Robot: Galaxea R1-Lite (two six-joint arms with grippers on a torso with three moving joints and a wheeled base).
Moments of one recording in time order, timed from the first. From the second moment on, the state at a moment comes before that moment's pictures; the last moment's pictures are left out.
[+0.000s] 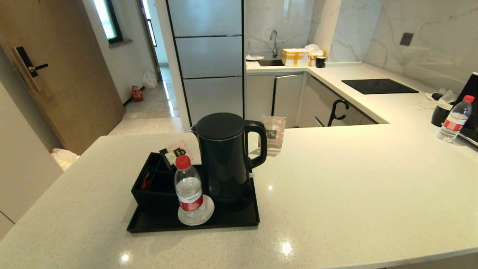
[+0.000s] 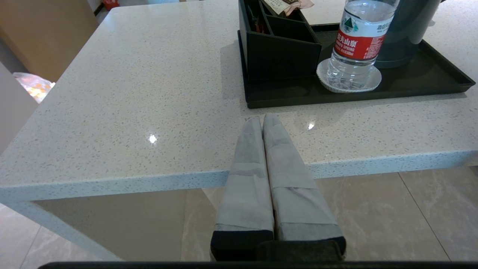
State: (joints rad) left arm 0.00 0.00 -0.05 0.12 -0.01 0.05; right arm 0.01 0.53 -0.68 0.31 0.16 0.13
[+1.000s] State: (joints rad) left arm 0.00 0.00 -0.05 0.12 -0.01 0.05; right arm 0.42 1.86 -0.91 -0.52 0.10 0.06
